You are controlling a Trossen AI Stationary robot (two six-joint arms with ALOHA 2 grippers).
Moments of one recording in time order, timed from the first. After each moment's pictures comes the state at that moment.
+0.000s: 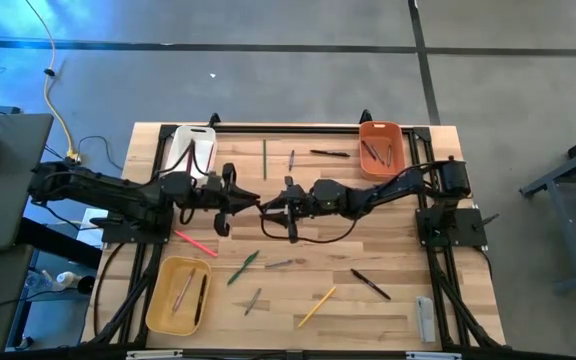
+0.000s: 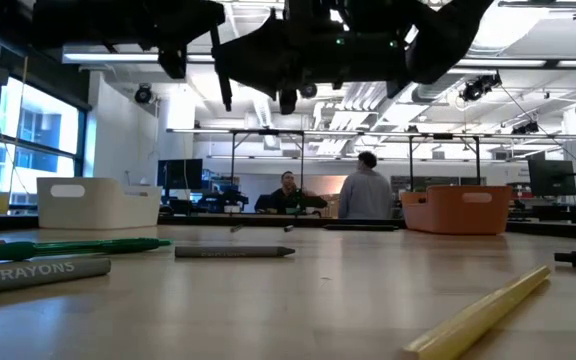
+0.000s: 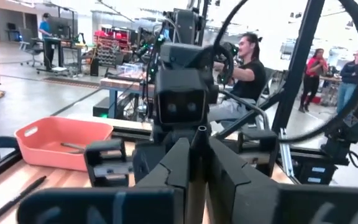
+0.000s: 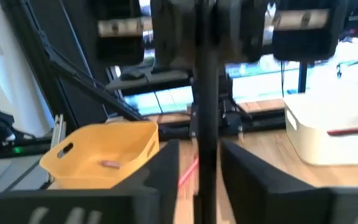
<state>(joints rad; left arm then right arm) 0.13 1.02 0.37 0.73 0.02 -0.12 0.00 1.88 1.00 0.85 -0.12 0.15</state>
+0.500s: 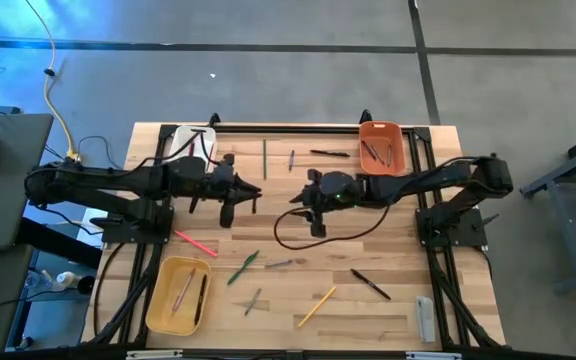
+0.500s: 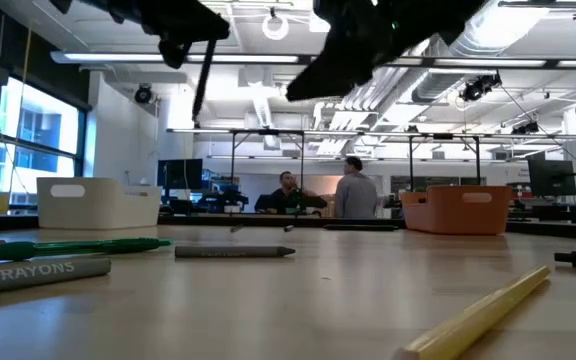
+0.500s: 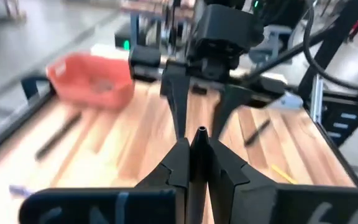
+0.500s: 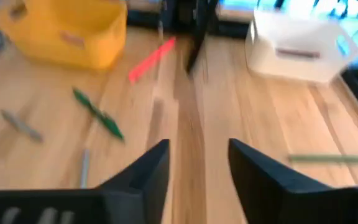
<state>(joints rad) 0.17 0.99 0.70 -0.01 0.00 -0.12 0.00 1.56 1.00 0.05 -0.01 -0.12</state>
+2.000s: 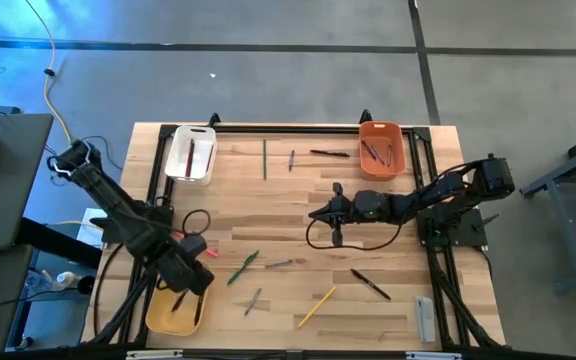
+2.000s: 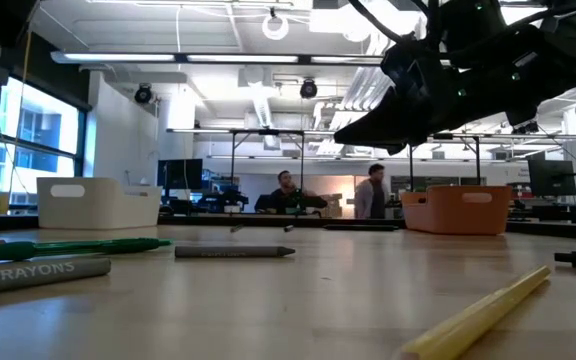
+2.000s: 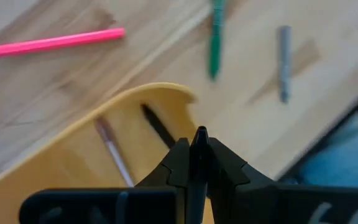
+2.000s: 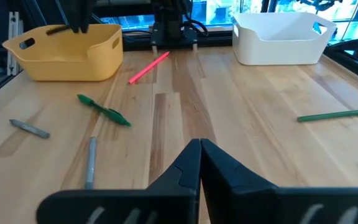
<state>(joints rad) -0.66 1.21 0.83 -0.86 -0.12 -1.68 0.03 1.55 0.44 0.84 0.05 0.04</state>
